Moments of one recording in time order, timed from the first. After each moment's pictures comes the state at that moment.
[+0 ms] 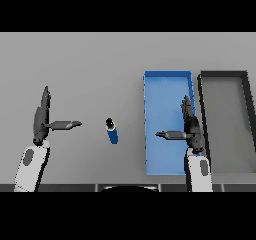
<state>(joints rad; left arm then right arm) -0.11 0.43 -0.16 -1.48 0.24 0.26 0.01 0.00 0.00 0.00 -1.57 0.00 0.00 0.00</state>
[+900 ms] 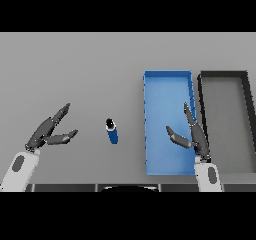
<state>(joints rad) -0.03 0.64 -0.28 -1.53 0.28 -0.21 -0.13 0.10 -0.16 0.09 -1.67 0.15 0.08 -0.05</state>
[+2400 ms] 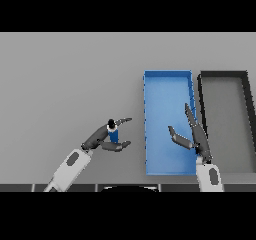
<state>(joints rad) -0.20 0.21 -0.54 -1.34 0.07 -0.16 -0.12 0.12 -0.17 0.07 -1.69 0.13 0.09 -0.04</state>
